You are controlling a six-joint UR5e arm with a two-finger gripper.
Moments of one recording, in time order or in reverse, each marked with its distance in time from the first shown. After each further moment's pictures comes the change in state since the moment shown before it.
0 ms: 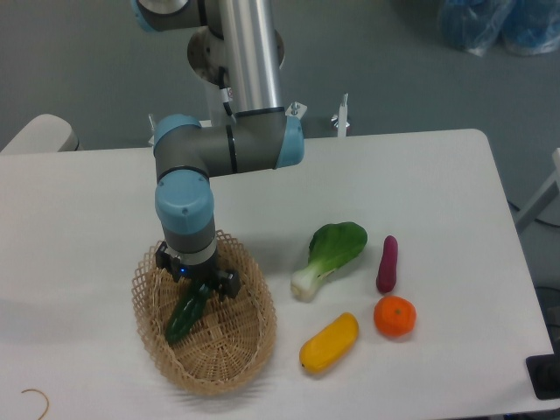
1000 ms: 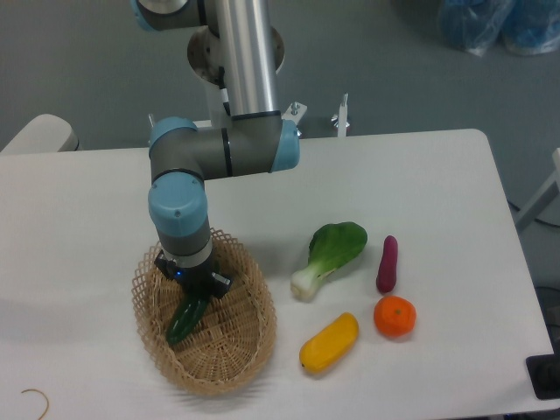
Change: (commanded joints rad) arm -0.009 -0.005 0.028 0.008 0.017 -0.026
